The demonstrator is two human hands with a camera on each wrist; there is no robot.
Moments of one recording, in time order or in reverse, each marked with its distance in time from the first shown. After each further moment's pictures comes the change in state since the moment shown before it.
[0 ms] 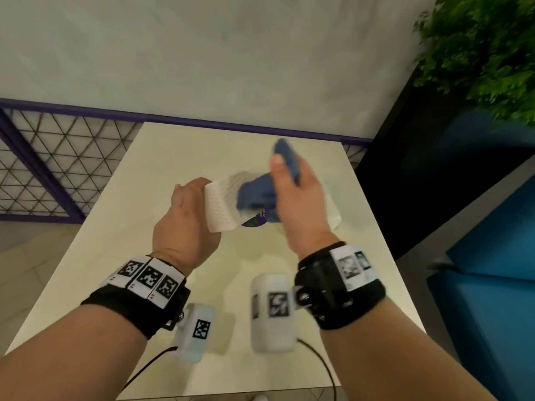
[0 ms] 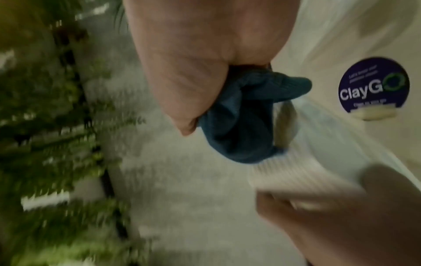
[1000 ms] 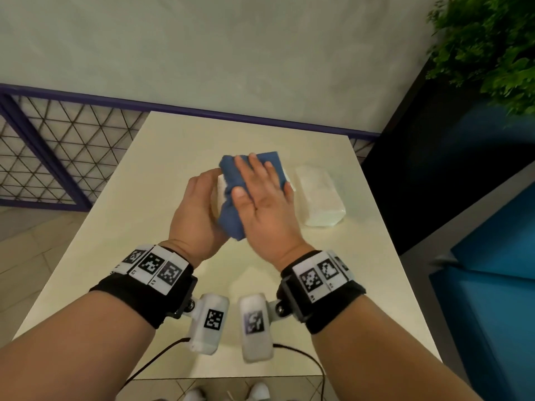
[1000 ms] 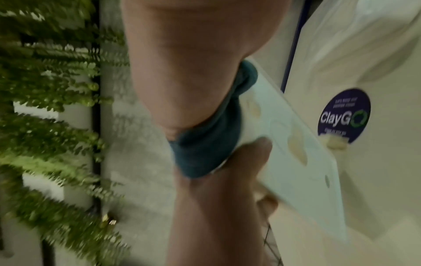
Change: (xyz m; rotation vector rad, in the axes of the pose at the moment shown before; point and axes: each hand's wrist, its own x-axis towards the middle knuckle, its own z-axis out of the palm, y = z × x) left_hand -0.005 0.002 0.006 -0.250 0.011 0.069; right_hand -0.025 0.029 0.023 -0.681 -0.301 -0.316
